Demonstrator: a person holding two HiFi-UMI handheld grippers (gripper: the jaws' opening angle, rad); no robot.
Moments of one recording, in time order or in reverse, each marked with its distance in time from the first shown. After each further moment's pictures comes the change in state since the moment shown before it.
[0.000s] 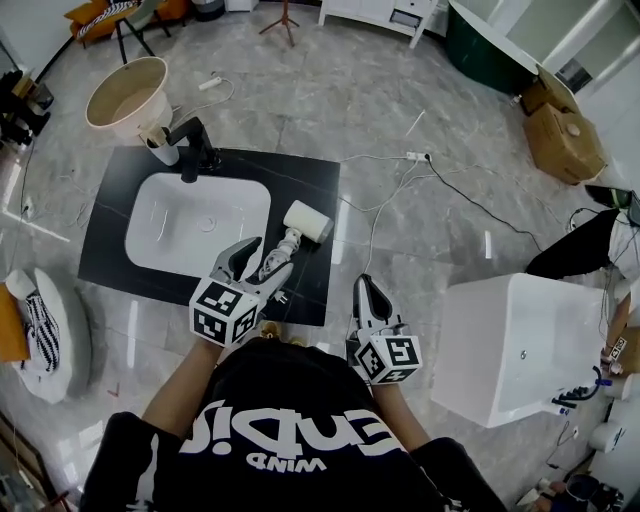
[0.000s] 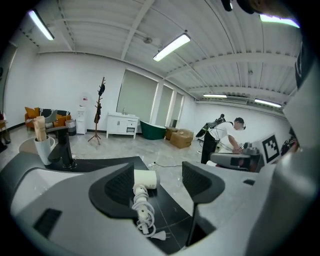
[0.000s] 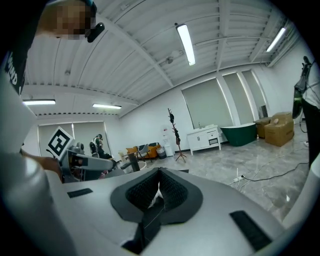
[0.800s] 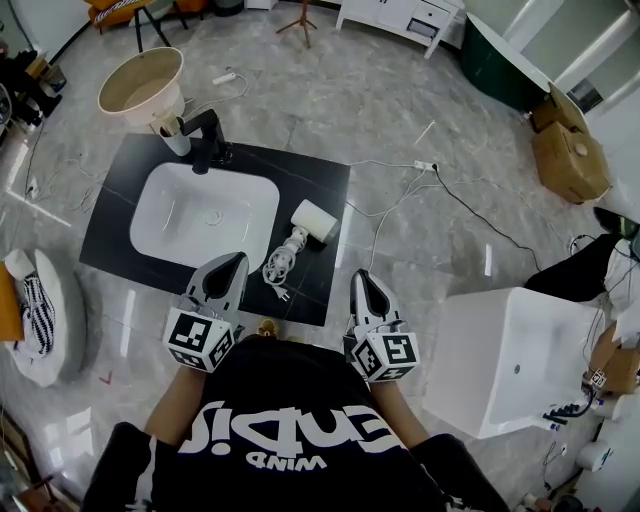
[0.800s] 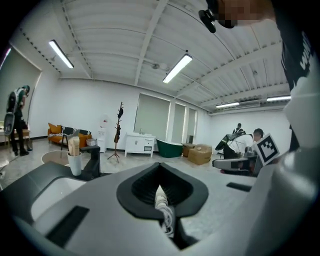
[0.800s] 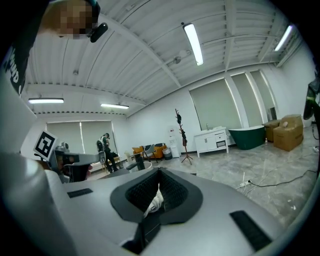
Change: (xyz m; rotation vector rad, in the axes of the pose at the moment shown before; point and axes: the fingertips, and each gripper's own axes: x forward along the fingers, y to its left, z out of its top) left arm -0.082 0.023 0.015 0.014 -0.241 0.218; right arm 0.014 0.020 0.009 -0.047 -0.008 0.079
